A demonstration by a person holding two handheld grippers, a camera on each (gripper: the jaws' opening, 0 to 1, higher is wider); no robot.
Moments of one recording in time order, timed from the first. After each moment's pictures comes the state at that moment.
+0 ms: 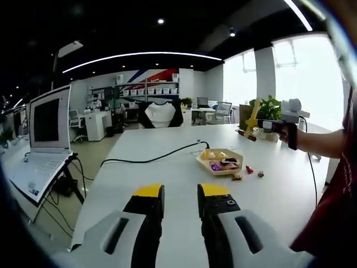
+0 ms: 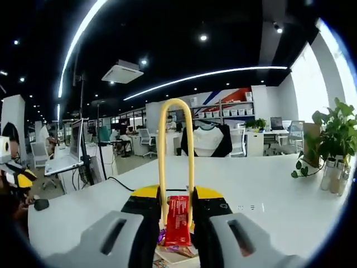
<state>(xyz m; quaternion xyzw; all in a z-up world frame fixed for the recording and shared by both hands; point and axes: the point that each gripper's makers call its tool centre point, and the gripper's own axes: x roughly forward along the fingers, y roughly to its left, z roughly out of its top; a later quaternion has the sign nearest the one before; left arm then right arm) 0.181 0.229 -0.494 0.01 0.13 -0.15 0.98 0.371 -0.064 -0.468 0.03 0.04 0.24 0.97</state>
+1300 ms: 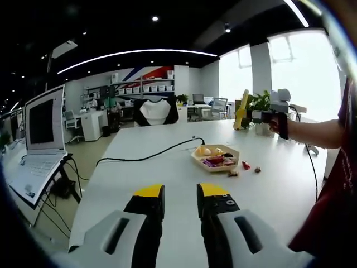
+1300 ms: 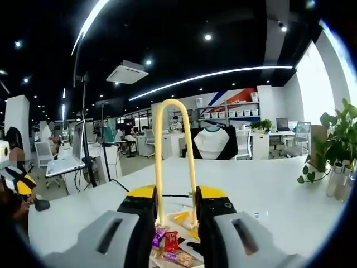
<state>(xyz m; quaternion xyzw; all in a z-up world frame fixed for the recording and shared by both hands) 0.186 0.214 -0.498 0.02 0.14 -0.17 0.98 0.376 -0.066 -0.455 0.02 0.04 0.26 0.97</state>
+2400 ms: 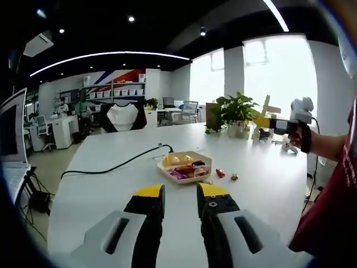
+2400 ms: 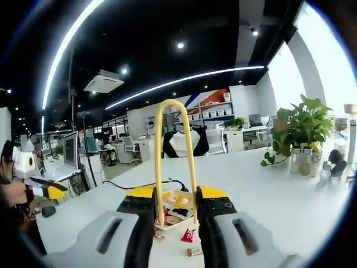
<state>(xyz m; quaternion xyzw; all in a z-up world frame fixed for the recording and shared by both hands) 0.212 0.139 -0.501 0.02 0.13 -0.30 0.95 0.247 -0.150 -0.459 0.07 0.04 0.16 0.98</state>
